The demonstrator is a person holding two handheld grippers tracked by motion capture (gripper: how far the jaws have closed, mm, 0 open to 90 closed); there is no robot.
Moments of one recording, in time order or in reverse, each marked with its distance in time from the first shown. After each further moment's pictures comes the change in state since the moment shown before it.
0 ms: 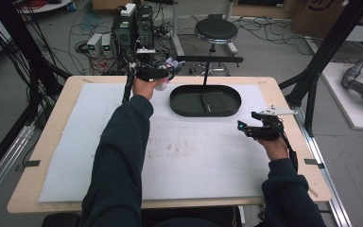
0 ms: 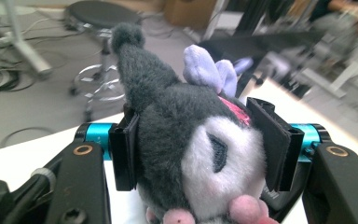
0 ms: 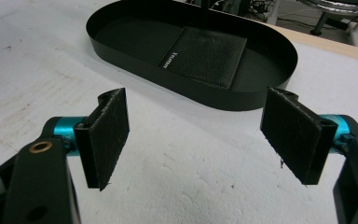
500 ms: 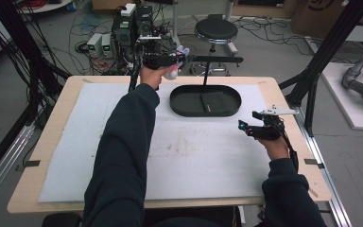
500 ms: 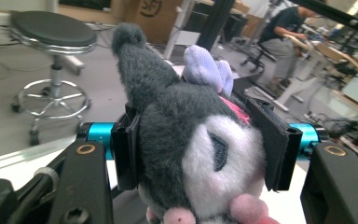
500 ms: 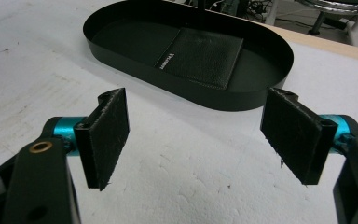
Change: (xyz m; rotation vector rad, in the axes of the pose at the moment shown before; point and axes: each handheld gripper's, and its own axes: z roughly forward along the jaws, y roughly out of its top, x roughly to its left) left arm -0.011 0.038 0.005 -0.094 -0.166 -0.087; right arm -0.003 0.000 -0.001 -0.005 -0.003 0.010
